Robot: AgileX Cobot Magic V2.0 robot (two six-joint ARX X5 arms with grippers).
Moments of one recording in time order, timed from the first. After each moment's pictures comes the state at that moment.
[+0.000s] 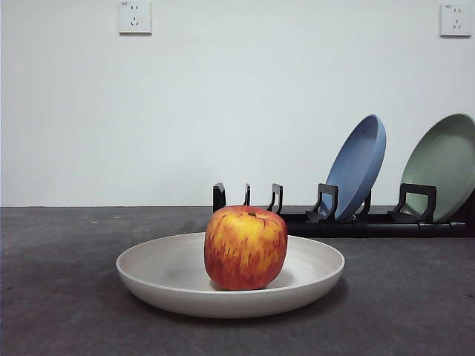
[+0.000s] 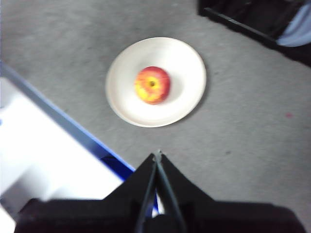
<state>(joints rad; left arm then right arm) -1.01 0.92 1.31 -1.10 0.02 -0.08 0.80 0.91 1.43 -1.35 0.01 0.16</state>
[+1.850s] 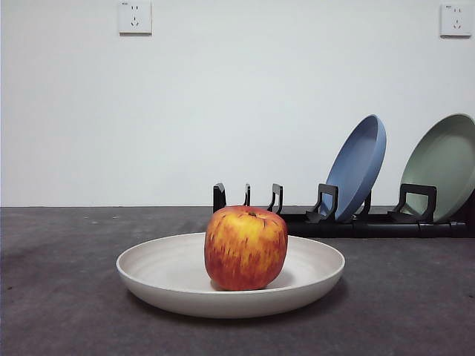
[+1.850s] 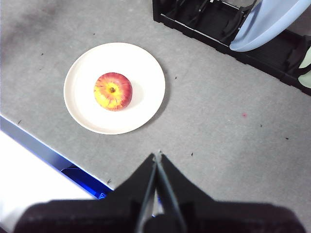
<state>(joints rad) -0.03 0.31 0.42 -0.07 0.08 0.22 0.80 0.93 1.43 -1.35 0.15 0.16</state>
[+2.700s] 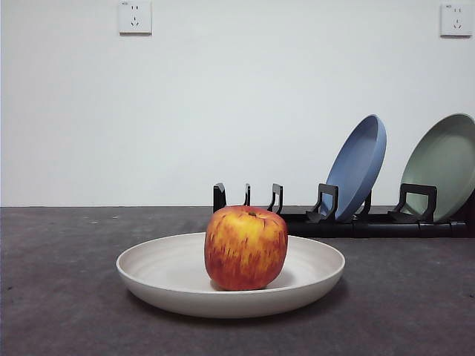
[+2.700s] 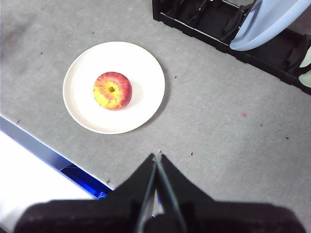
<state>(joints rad) 0.01 0.01 0.02 -0.17 0.08 -0.02 0.80 0.93 1.43 -1.35 0.15 0.16</state>
